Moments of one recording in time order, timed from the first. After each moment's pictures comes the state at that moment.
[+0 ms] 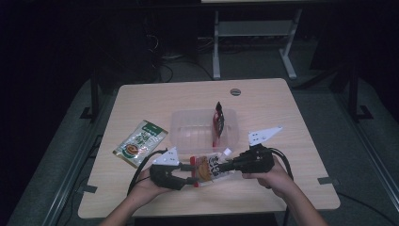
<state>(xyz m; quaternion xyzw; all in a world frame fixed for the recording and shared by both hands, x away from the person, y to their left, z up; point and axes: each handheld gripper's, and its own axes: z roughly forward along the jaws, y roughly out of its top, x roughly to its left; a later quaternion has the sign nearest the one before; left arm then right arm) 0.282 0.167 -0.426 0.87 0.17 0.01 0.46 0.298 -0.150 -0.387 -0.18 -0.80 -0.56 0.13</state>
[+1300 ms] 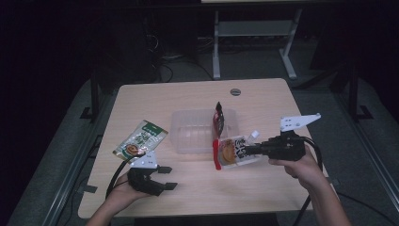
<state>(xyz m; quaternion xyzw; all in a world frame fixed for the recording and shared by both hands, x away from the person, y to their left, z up) 0.273 0.221 -0.430 0.88 0.21 0.02 0.42 0.302 -0.217 -0.345 -0.23 -0.80 -0.55 0.04</state>
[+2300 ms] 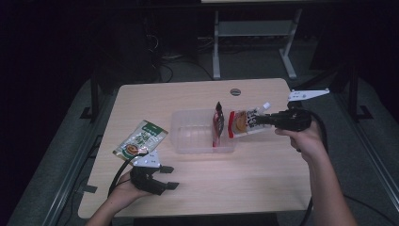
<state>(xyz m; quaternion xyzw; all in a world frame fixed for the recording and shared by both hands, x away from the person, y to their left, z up) 0.276 0.217 -0.433 0.88 0.21 0.01 0.42 0.366 -0.243 -0.328 -0.32 -0.78 -0.53 -0.04</state>
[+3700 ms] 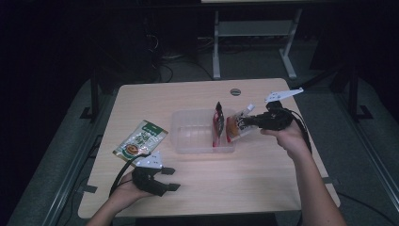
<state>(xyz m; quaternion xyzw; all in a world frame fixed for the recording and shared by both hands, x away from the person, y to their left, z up) 0.278 0.212 -0.437 0.89 0.21 0.00 0.41 0.383 -0.202 -0.343 -0.33 -0.81 -0.47 -0.05</state>
